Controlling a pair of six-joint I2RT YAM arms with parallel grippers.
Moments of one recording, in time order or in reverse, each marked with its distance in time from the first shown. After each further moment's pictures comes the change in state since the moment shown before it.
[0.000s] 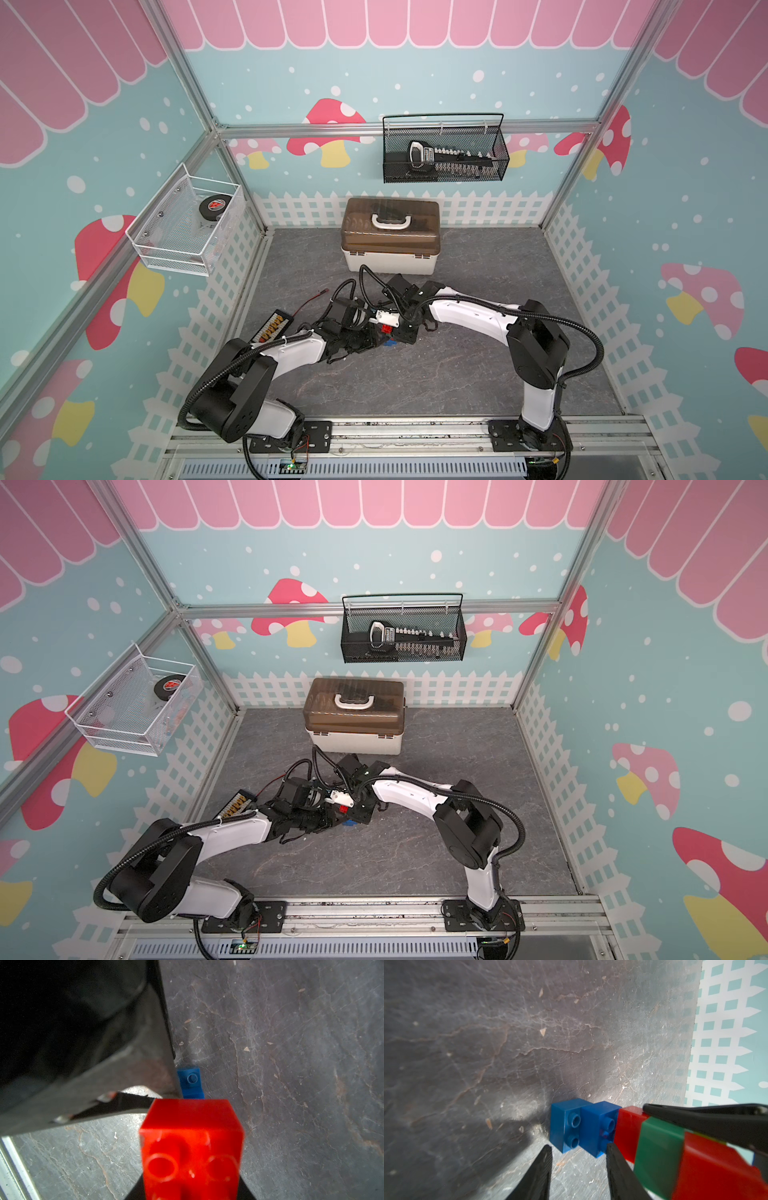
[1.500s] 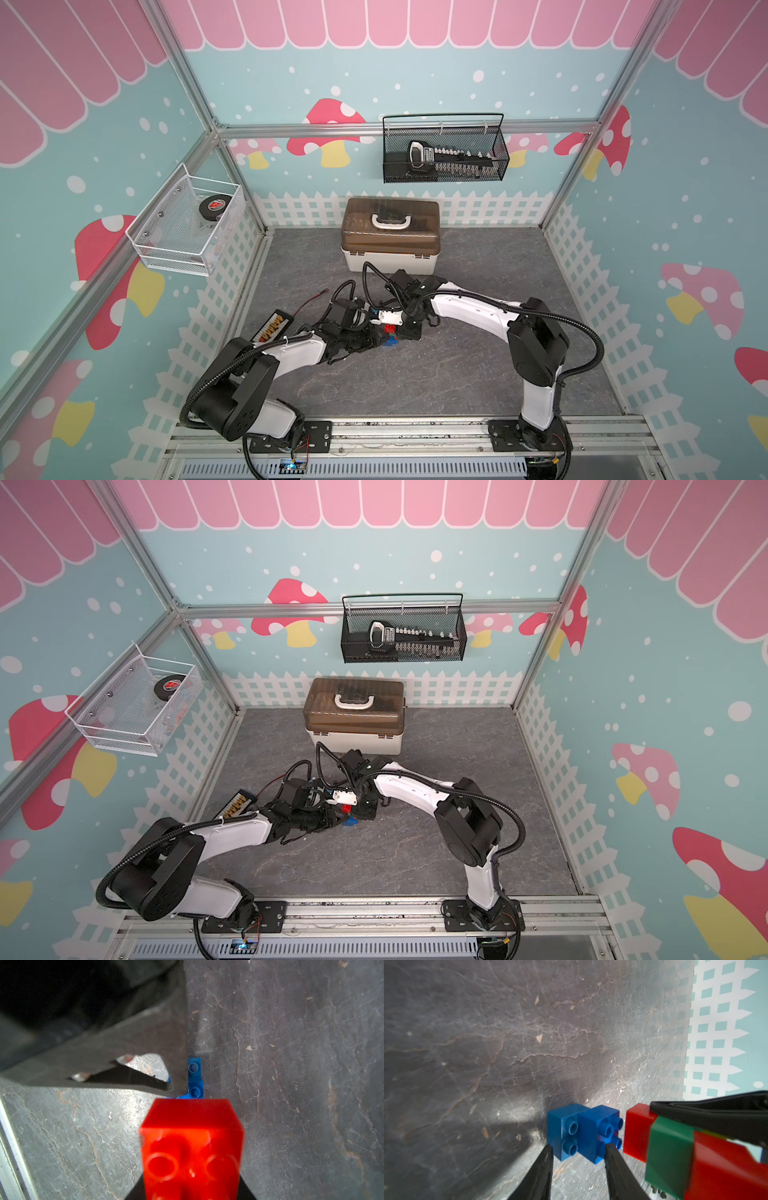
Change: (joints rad) left arm -0.004 0.010 -0.026 0.075 0.000 -0.008; right arm -0.032 0.010 0.040 -0.064 -0.031 -0.161
